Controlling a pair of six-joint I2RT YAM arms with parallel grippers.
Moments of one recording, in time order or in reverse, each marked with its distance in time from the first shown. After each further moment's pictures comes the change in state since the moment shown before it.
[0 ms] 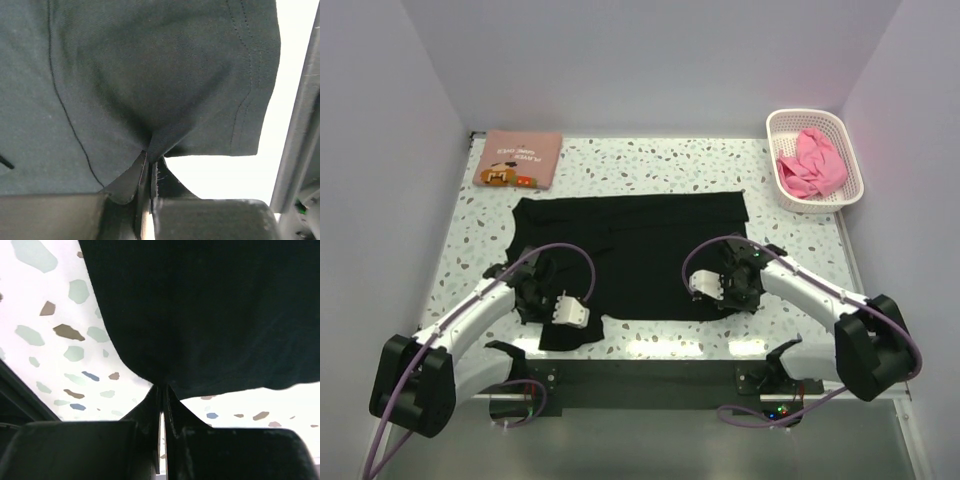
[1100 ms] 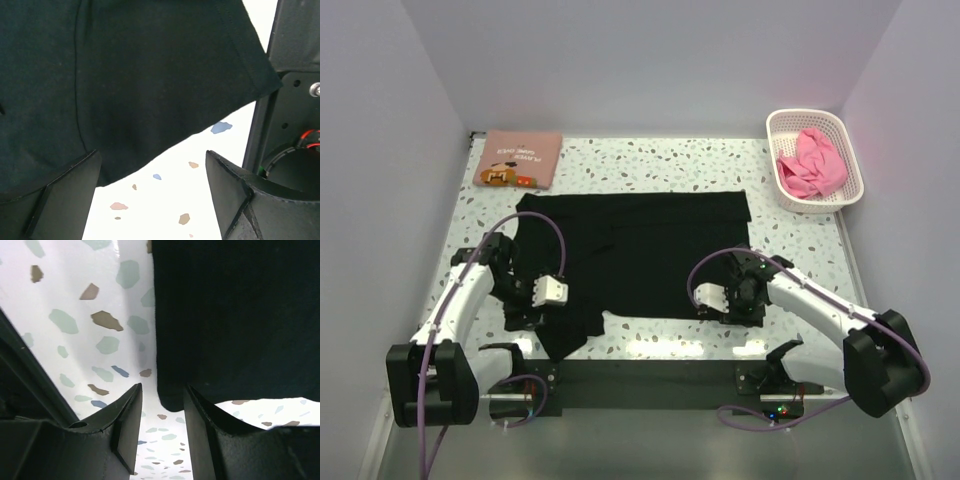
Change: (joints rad) left arm 0.364 0.021 0.170 -0.296 0.220 0.193; right arm -0.002 -0.104 -0.071 -0.055 -0.055 -0.041
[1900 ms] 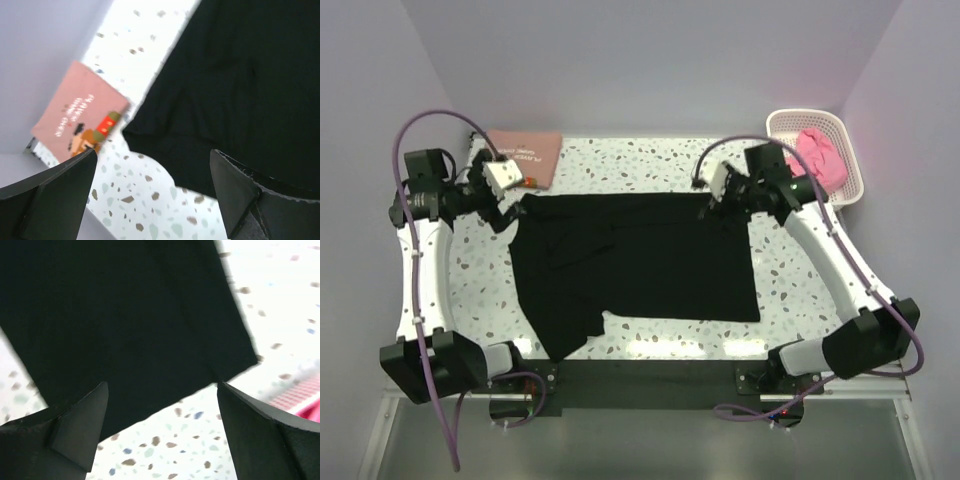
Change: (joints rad) left arm 0.226 0.159 0.656 0.345 0.343 -0.540; right arm -0.210 0.233 0.834 0.032 -0.243 0.246
